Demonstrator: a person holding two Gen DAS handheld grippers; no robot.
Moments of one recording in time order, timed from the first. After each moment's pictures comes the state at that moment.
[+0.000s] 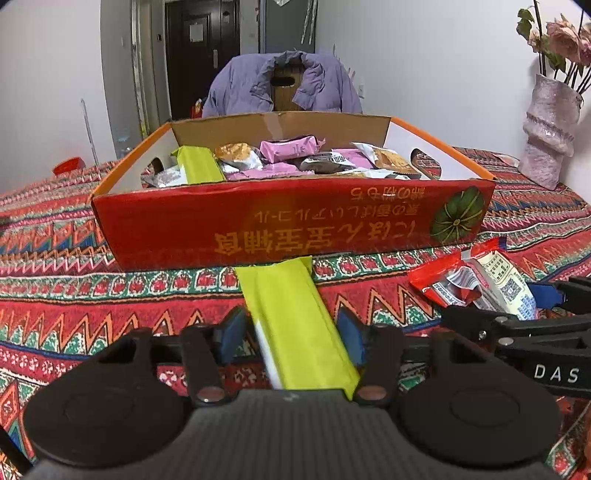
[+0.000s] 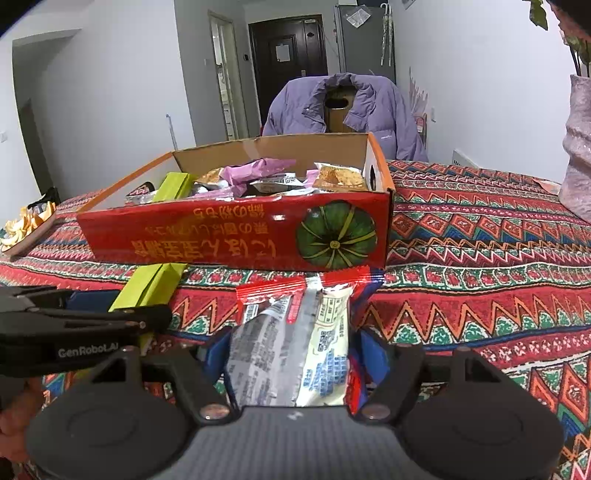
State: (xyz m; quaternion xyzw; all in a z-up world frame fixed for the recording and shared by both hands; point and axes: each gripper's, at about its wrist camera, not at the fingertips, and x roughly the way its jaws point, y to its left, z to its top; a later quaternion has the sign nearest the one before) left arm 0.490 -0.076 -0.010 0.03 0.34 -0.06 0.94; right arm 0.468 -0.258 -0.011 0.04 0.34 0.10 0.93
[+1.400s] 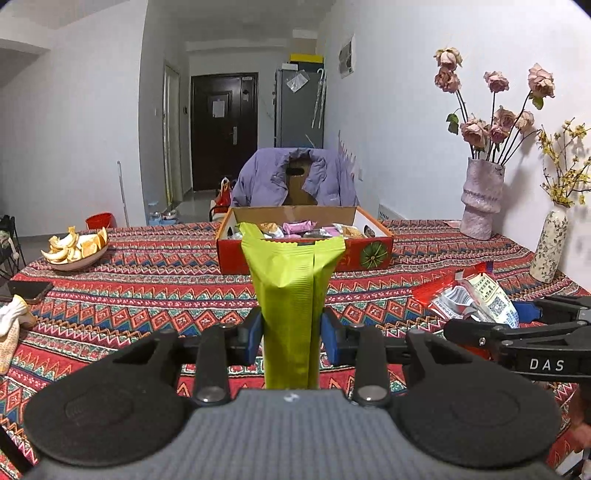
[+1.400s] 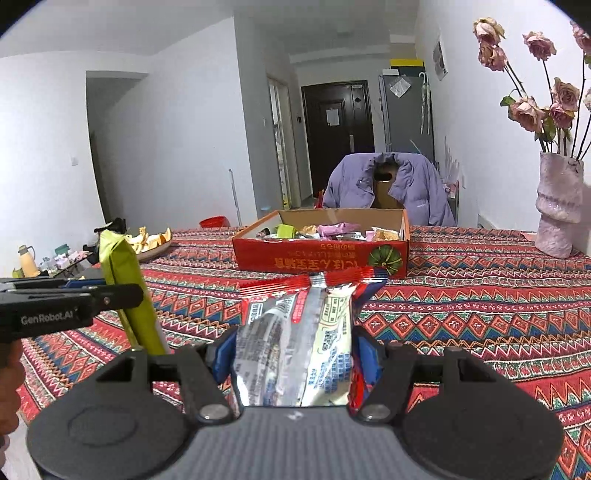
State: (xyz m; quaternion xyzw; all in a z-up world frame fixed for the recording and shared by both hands) left arm 0.196 -0.044 0.106 0.01 0.21 -0.05 0.98; right arm 0.205 -0.264 0.085 0.03 0.23 0.18 0.96
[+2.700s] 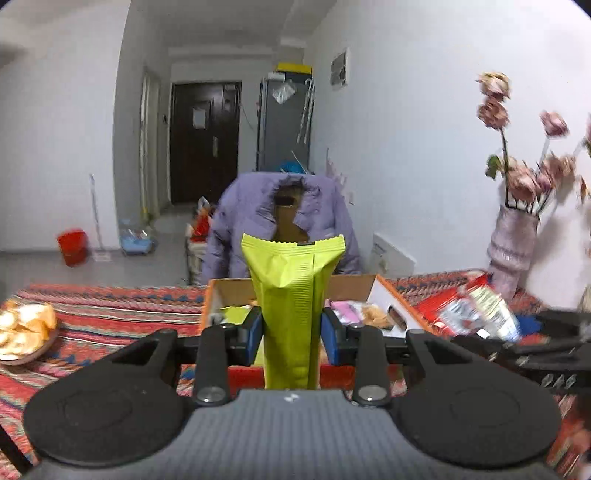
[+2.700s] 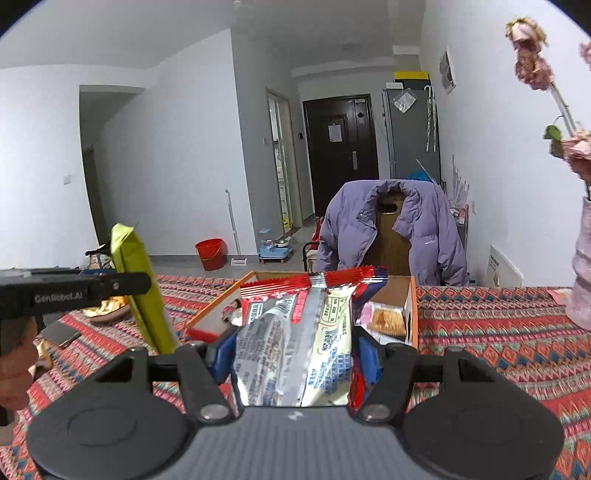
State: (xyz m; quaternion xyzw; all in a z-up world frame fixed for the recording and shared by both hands) left arm 0.438 -0.014 0.165 -0.01 0.20 -0.09 0.97; right arm 0.424 -0.258 0.136 0.03 0.21 0.18 0.96
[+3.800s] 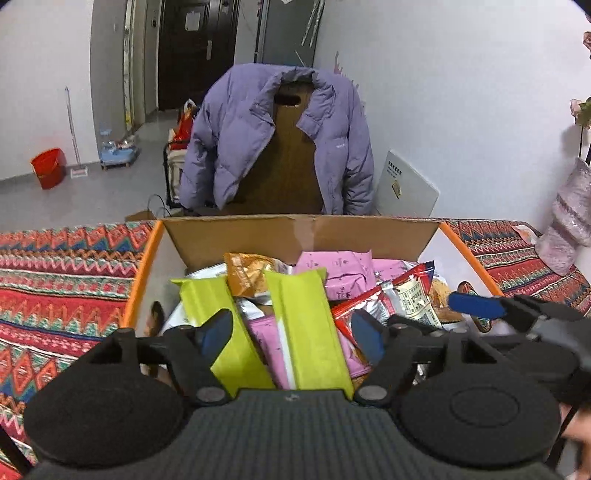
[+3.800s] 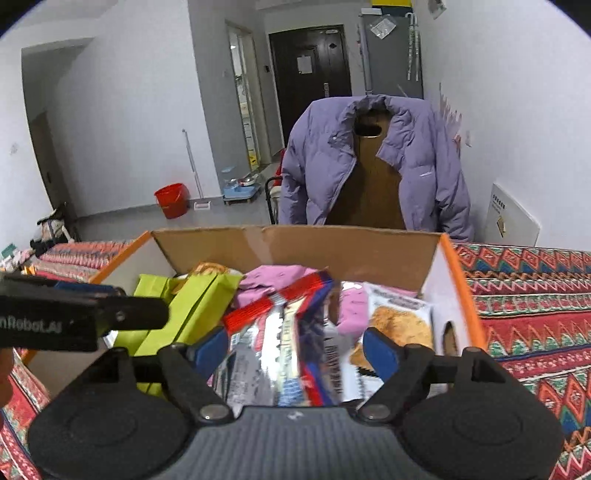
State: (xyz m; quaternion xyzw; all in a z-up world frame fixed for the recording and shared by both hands) left arm 0.650 -0.028 0.070 -0.01 0.35 -0.10 0.93; right arm 0.652 -0.229 0.034 0.05 0.32 0.13 0.94
